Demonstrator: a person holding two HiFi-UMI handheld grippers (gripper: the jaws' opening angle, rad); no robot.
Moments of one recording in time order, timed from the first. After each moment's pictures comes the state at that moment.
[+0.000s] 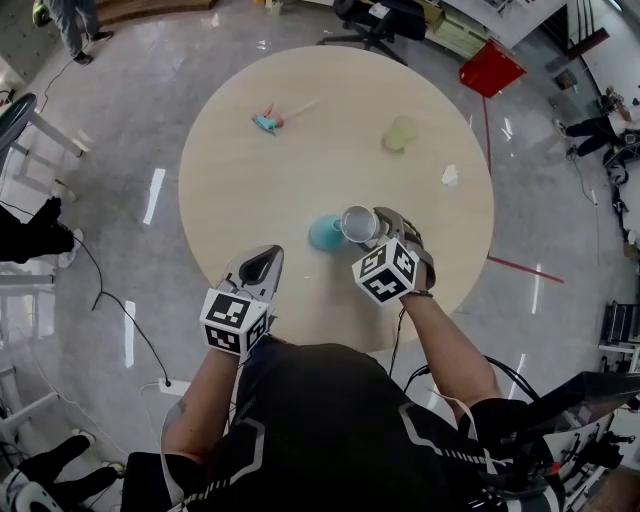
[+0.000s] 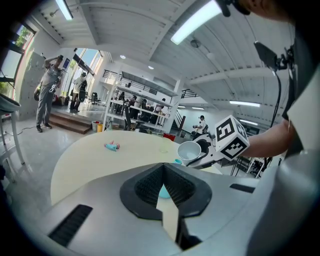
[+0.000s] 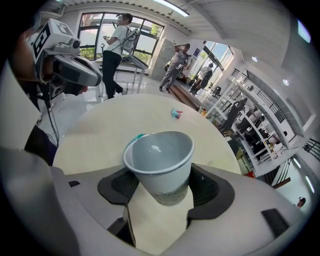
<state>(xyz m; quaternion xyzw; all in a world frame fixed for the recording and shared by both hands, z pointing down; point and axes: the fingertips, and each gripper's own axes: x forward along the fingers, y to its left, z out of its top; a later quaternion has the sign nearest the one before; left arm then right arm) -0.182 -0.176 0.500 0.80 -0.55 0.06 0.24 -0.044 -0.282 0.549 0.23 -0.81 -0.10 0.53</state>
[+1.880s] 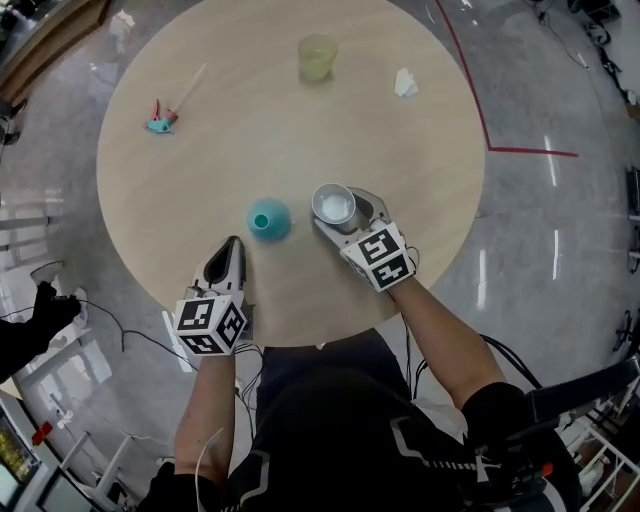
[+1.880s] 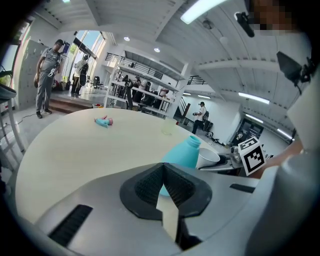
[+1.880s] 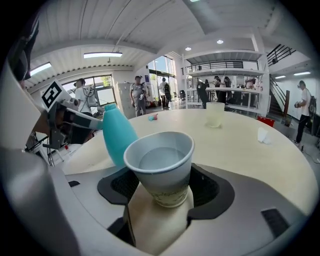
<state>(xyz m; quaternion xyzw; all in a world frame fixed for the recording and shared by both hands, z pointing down) -0.136 -0.227 0.566 0.77 -0.54 0.11 0.32 0.032 -0.282 0.616 0.34 -0.88 0.16 0.28</state>
